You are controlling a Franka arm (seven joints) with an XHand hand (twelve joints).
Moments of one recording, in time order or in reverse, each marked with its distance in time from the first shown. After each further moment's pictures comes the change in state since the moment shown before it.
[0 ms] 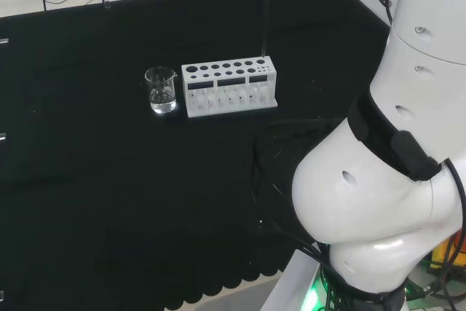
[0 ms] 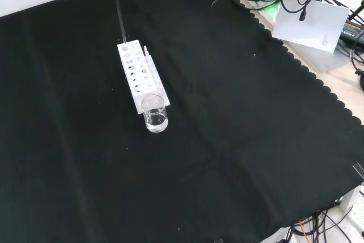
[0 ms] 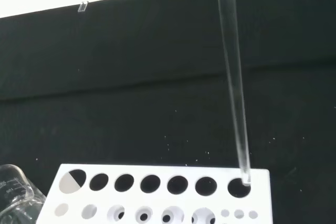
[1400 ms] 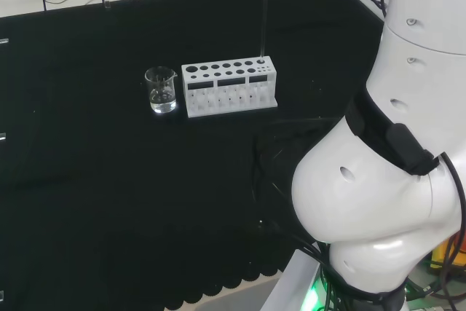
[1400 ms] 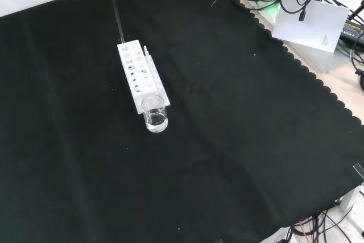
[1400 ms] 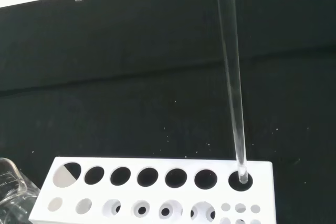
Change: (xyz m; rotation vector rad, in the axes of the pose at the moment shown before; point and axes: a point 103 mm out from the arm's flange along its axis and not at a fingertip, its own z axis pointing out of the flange) arm -0.004 0.011 0.015 0.030 0.009 0.001
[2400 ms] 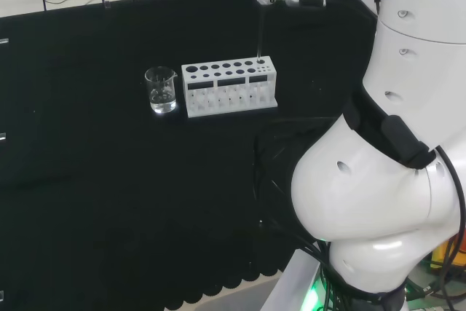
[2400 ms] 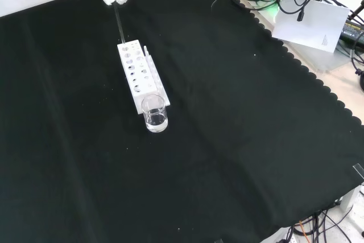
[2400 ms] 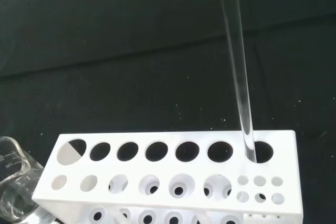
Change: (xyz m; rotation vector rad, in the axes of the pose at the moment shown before) arm -0.004 0.009 0.040 0.028 0.058 -0.024
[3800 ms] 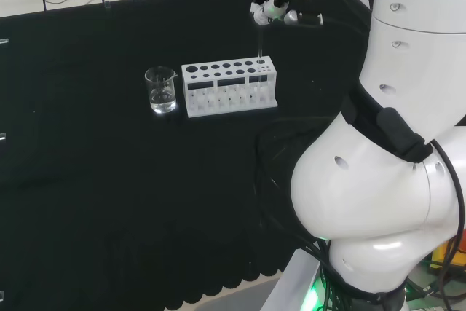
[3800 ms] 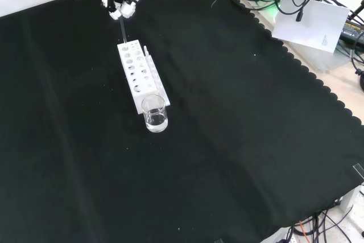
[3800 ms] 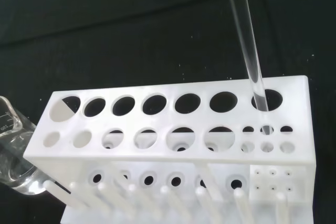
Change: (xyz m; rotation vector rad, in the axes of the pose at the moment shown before) arm -0.008 0.001 0.042 0.058 0.034 -0.017
